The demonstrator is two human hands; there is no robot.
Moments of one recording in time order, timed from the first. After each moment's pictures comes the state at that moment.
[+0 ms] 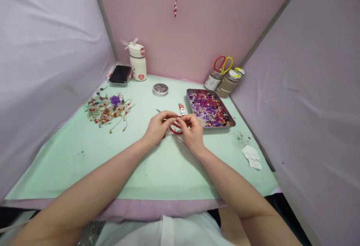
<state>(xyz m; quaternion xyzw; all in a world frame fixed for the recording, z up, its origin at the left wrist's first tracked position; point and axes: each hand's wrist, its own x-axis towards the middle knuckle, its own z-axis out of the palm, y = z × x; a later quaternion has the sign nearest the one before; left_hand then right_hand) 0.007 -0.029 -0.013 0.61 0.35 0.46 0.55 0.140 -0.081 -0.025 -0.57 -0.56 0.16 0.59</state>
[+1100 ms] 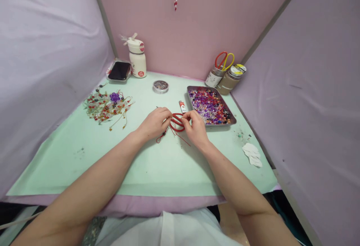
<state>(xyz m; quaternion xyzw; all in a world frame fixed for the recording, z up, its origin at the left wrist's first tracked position) -0.011 -0.009 -0.011 0.87 0.28 0.31 0.27 0.159 -0.080 -0.020 -0.58 -0.66 0.10 0.46</state>
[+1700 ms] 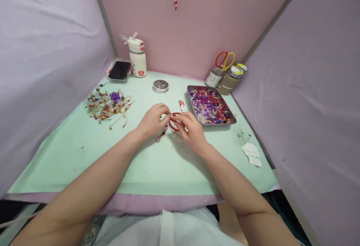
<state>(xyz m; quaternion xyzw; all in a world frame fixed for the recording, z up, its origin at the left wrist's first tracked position) -0.013 -0.011 -0.005 0.86 0.31 0.35 0.22 0.151 -0.095 -0.011 -0.49 -0.75 0.10 0.43</state>
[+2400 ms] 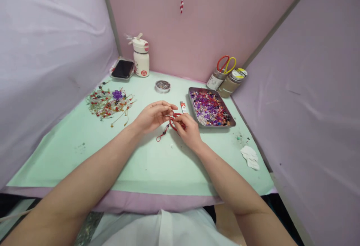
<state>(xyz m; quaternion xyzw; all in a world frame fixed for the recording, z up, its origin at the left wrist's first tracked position) -0.019 -0.018 0.018 0.44 0.21 0.39 0.78 0.146 -0.077 -0.032 -0.52 -0.71 0.10 0.46</state>
